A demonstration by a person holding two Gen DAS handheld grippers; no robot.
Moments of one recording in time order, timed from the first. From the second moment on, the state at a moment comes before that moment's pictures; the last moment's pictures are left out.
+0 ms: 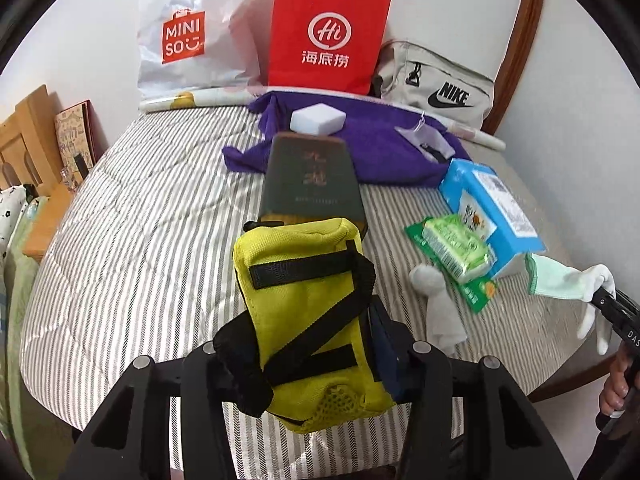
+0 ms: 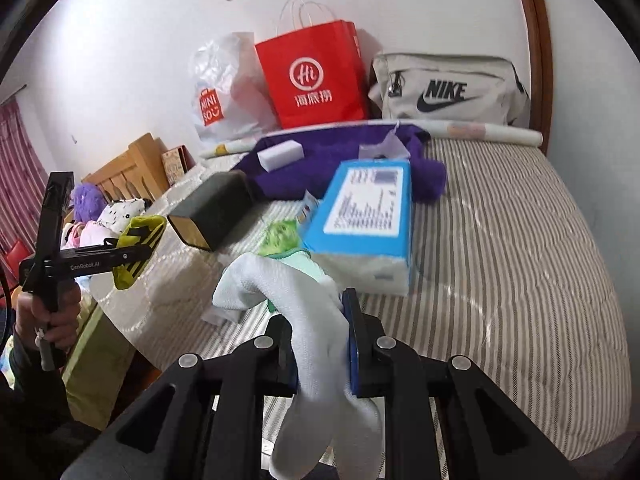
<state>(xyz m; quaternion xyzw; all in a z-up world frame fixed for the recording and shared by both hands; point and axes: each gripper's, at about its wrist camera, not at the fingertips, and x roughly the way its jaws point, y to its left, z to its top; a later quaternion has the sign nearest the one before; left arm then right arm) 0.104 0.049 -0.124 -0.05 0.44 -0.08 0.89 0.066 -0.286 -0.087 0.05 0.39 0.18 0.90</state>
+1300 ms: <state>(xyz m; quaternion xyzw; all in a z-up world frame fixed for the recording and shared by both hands) 0.310 0.029 -0.084 -0.06 0.45 -0.10 0.88 0.293 -0.261 -0.062 0.02 0.39 0.16 0.91</state>
